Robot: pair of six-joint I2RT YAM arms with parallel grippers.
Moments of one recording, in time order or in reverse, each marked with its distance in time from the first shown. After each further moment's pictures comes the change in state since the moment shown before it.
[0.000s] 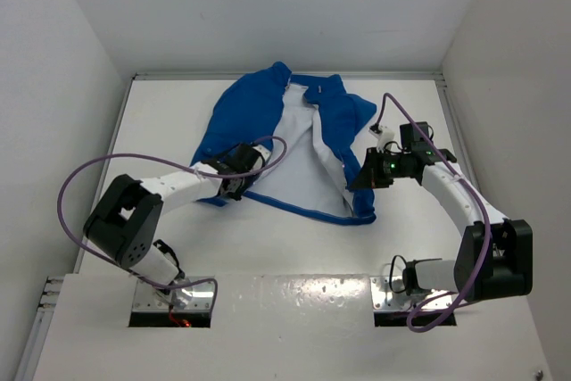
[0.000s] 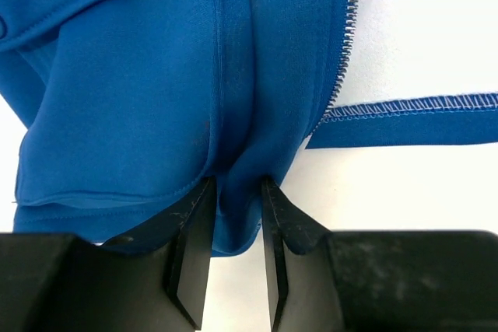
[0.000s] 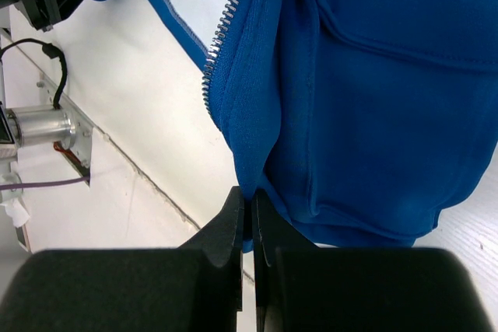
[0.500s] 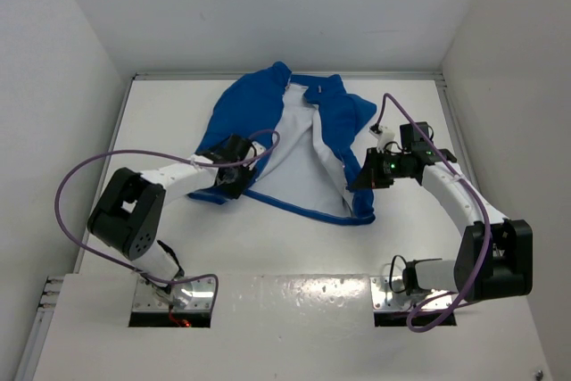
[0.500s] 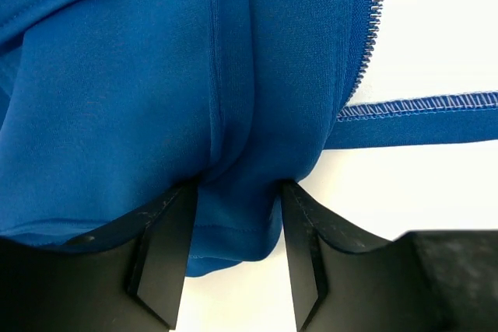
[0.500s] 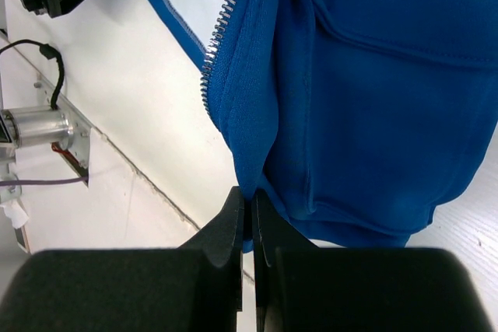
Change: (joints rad) left arm 0.099 0.056 0.045 -0.027 0.142 0.041; right arm -0.001 0.000 0.000 -0.005 0.008 0.000
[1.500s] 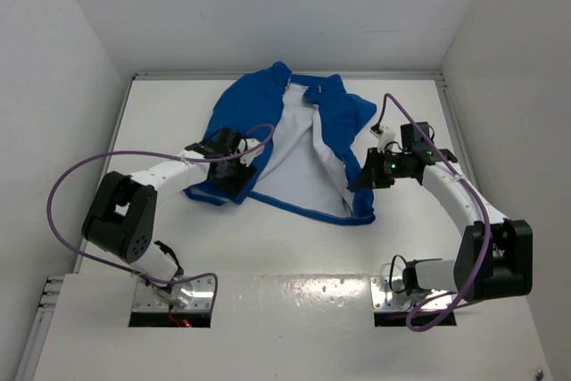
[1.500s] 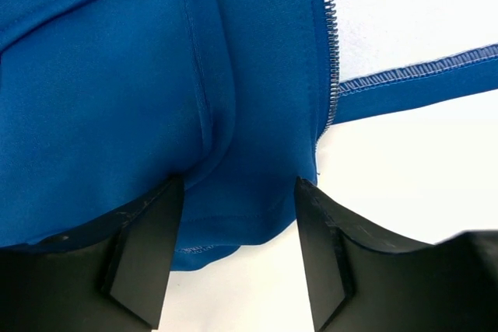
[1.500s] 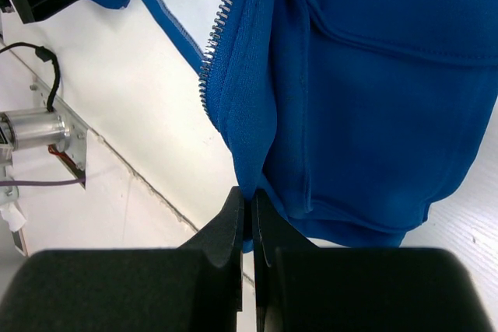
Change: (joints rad) left arm 0.074 -0.037 0.037 -0.073 0.203 0.081; right arm -0.005 0.000 0.000 -0.003 0.008 -0.003
